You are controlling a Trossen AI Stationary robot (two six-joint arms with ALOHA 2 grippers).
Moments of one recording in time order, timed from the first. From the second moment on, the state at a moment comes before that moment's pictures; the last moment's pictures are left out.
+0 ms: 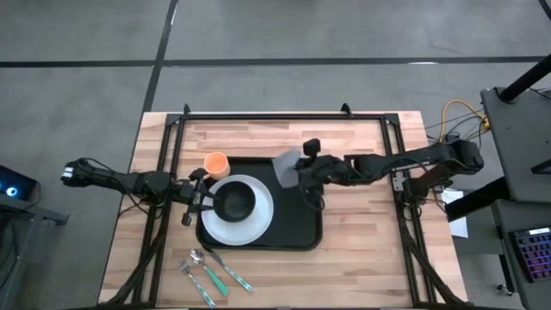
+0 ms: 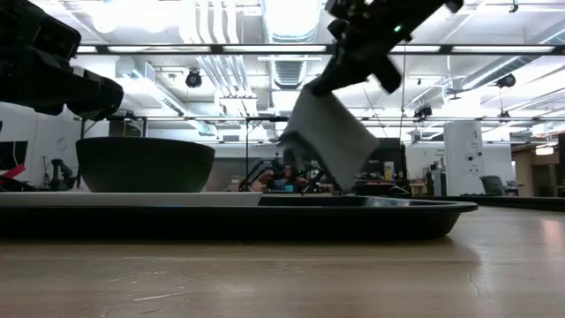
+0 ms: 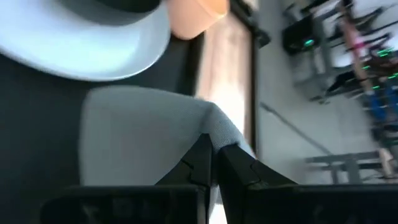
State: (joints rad) left arm -0.18 0.22 0.01 0.02 0.02 0.04; right arm 0.05 1.47 1.00 -0.17 0.43 -0.59
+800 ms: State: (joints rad) left arm -0.18 0.23 0.01 0.02 0.02 0.04; right arm 0.18 1.55 0.69 0.21 0.28 -0.68
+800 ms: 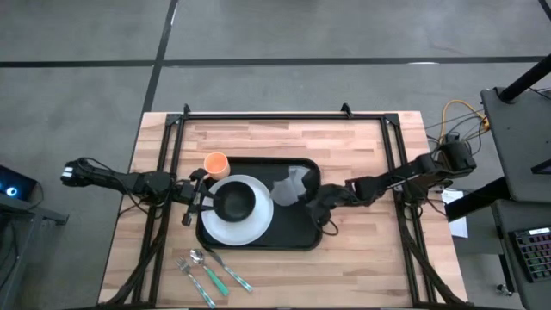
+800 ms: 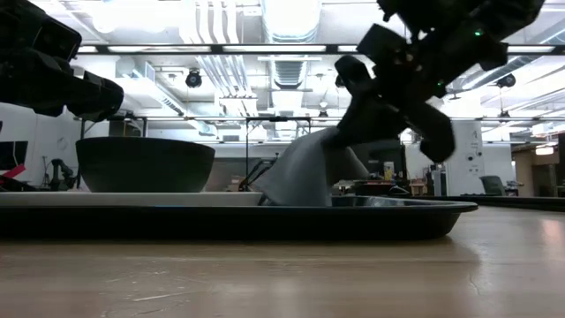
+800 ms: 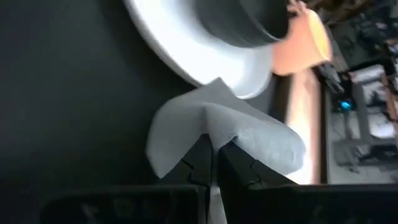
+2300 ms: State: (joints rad) left arm -0.18 0.24 0.01 0.02 0.02 0.04; right arm 0.19 1.51 0.85 -0.31 0.48 -0.23
